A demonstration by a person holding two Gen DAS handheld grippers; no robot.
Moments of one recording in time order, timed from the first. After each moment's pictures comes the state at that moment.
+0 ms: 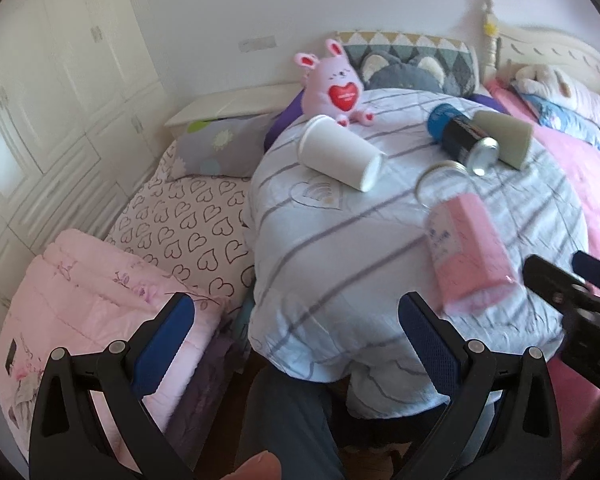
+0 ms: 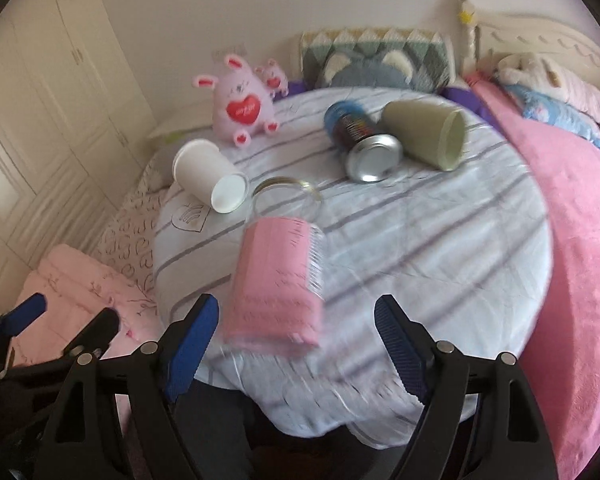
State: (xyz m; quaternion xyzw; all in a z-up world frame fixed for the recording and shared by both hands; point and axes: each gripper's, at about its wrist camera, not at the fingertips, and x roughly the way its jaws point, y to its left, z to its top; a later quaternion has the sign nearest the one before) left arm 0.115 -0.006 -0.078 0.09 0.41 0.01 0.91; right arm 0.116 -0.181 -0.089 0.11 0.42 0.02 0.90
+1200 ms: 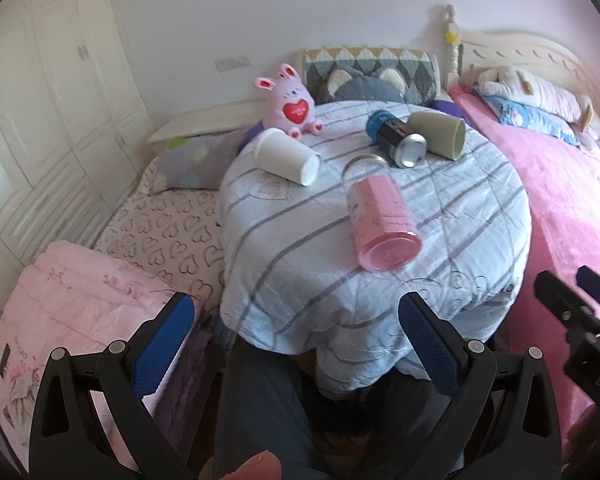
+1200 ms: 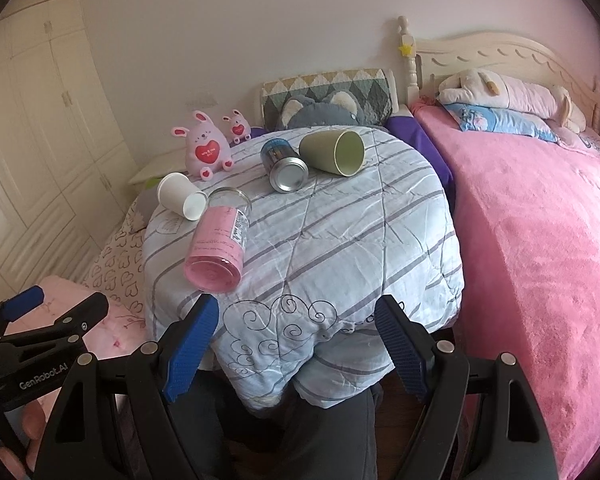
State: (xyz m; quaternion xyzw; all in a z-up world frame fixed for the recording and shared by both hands) left arm 0.037 -0.042 -0.047 0.09 0.39 -0.04 0.91; right arm -0.004 -0.228 -0.067 0.12 0.35 -0.04 0.93
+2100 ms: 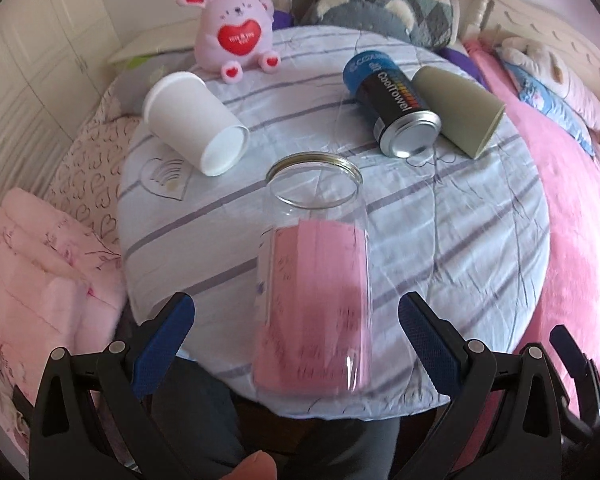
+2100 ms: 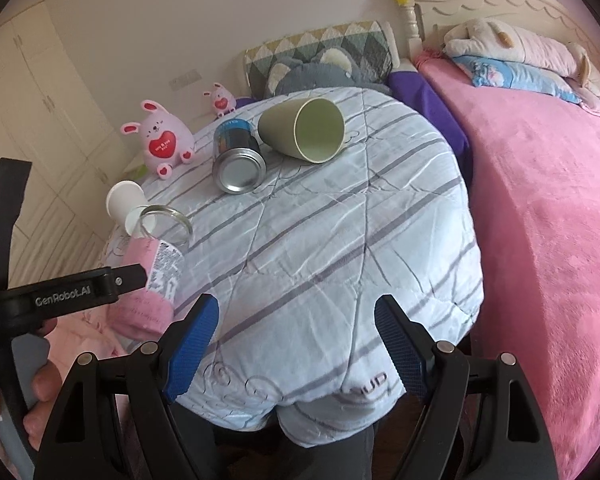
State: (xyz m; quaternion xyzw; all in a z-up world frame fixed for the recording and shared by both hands) left arm 0.205 -0.122 -0.106 0.03 0.55 -0.03 0.83; right arm 0.100 -0.311 -0.108 0.17 0.42 -0.01 0.89
